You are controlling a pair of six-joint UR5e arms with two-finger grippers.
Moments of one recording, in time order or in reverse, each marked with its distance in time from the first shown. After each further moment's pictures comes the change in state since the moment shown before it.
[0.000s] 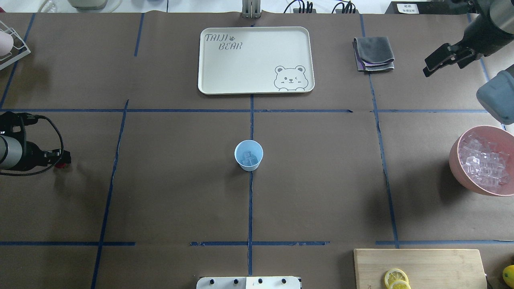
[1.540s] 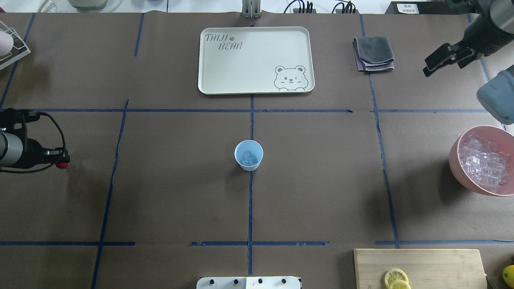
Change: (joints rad) left arm -0.019 -0.009 -0.036 0.007 -0.050 0.006; right arm 0.001 0.000 0.002 0.001 0.001 -0.001
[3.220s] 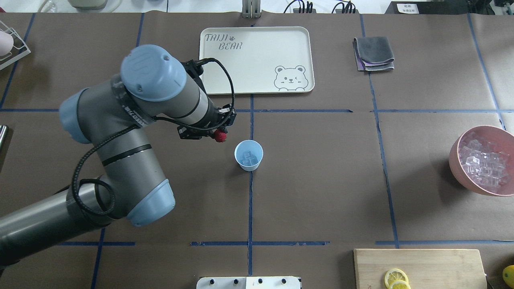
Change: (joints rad) left arm 0.196 -0.842 0.024 0.645 0.036 -0.443; right arm 0.328 -0.294 -0.021 0.011 0.107 -0.372
